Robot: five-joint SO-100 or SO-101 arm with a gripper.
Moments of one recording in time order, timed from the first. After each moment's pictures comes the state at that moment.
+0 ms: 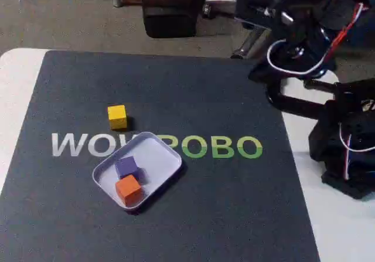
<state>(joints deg) 20.8 145.9 123.8 79.3 -96.0</state>
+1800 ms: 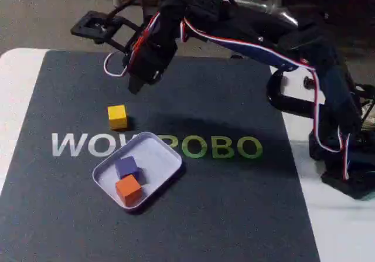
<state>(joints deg) 24.3 48.2 37.8 81.4 -90.6</state>
